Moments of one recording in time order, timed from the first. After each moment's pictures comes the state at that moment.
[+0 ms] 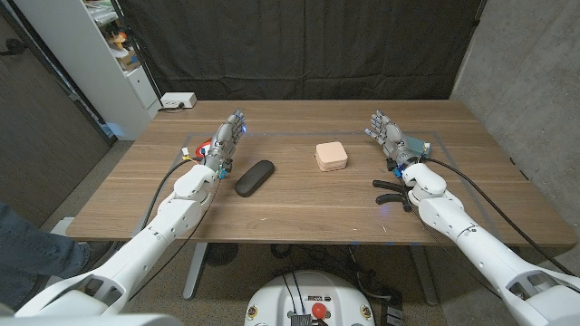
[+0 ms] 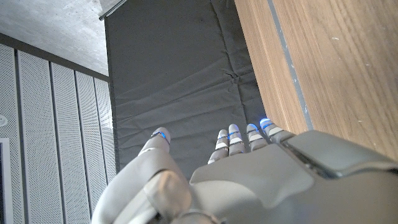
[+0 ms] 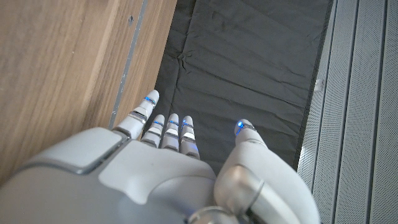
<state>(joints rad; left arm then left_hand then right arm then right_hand) 0.86 0.52 0.35 -1.34 -0.64 -0.29 -0.03 0.27 0.01 0.37 0.02 0.20 0.00 0.09 0.19 0.17 -0.02 0.06 0.20 0.26 -0.08 0.08 0.19 0.17 -0.07 0.03 0.21 0.17 -0.84 -0.49 -0.37 -1.30 0.64 0.29 0.03 0.29 0.02 0.33 -0.03 0.22 0.16 0.06 0.21 0.19 0.11 0.06 0.21 0.22 0.02 0.01 0.20 0.28 0.28 -0.03 0.25 0.17</state>
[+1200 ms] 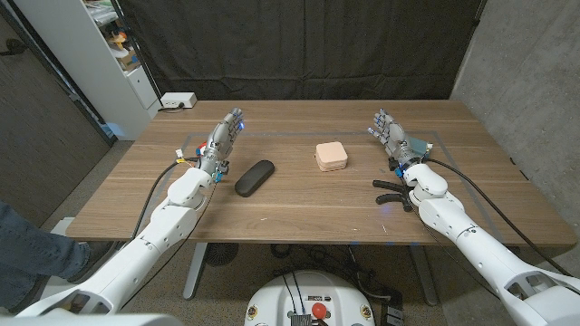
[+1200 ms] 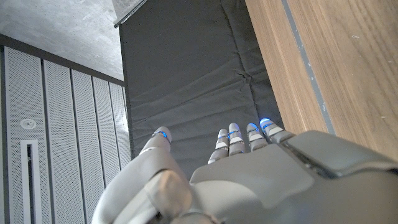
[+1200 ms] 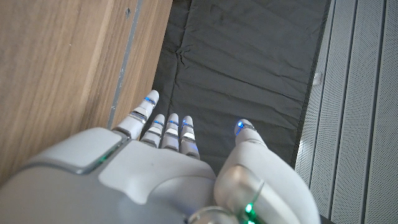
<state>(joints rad) 0.95 0.55 0.31 -1.44 -0.61 -0.35 -0.03 0.29 0.02 0.38 0.01 0.20 0.01 0.09 0.19 0.17 0.00 0.06 0.21 0.25 -0.07 0.08 0.19 0.17 -0.07 0.04 0.21 0.17 -0.85 -0.48 -0.35 -1.29 0.65 0.32 0.03 0.29 0.02 0.33 -0.03 0.22 0.17 0.05 0.21 0.19 0.11 0.06 0.20 0.21 0.03 0.02 0.20 0.27 0.28 -0.02 0.24 0.17</state>
